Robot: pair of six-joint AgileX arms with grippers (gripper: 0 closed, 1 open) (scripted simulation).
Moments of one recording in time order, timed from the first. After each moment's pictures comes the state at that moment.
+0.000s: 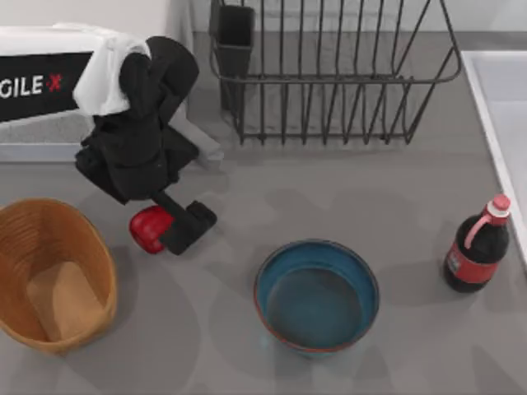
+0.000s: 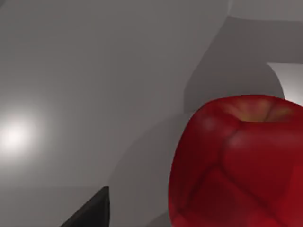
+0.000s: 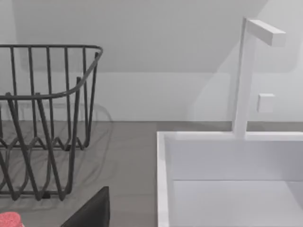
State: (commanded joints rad) left arm -0.42 2.00 1.38 -0.90 -0.06 0.34; right arm 0.00 0.00 0.00 0.00 0.00 0.00
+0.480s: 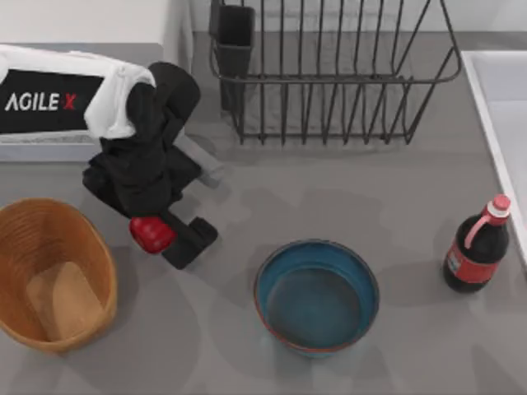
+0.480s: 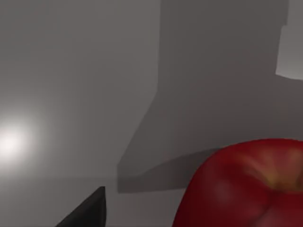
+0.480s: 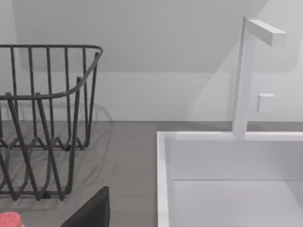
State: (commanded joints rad) left arm -0.41 2.07 1.32 -0.77 -0.06 0.35; right arm 0.00 0.00 0.00 0.00 0.00 0.00
